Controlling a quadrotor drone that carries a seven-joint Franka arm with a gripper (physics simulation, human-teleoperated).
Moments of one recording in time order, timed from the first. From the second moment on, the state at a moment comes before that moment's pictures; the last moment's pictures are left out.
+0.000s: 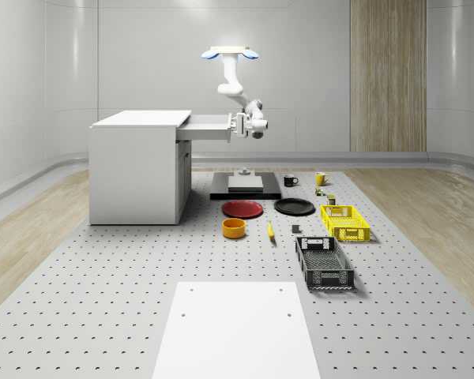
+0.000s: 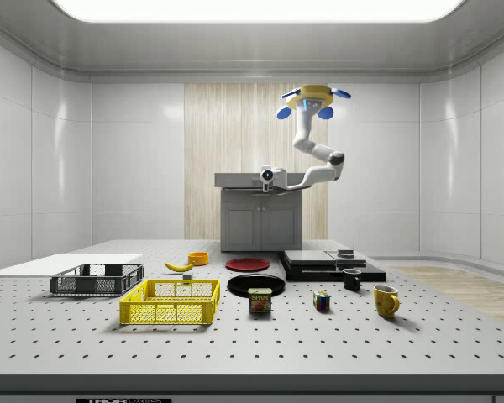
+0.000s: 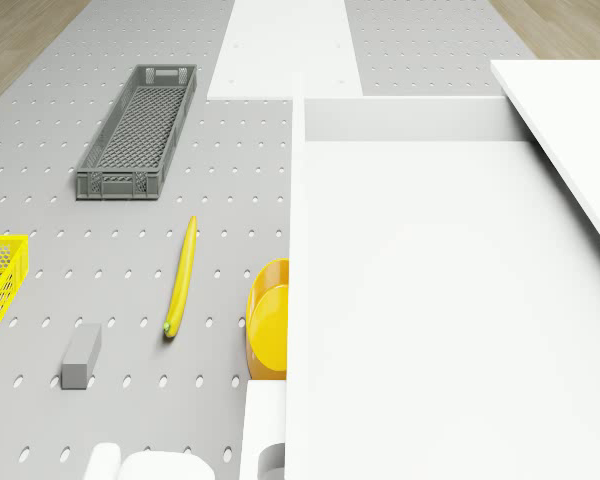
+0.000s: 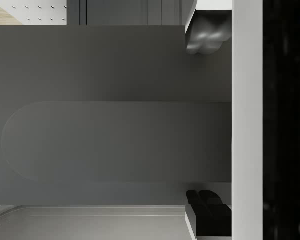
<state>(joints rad) 0.64 -1.09 -0.90 -2.39 0.80 1.65 0.82</state>
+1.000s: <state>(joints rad) 0.69 -1.14 -0.91 -2.40 0.75 1.69 0.85</state>
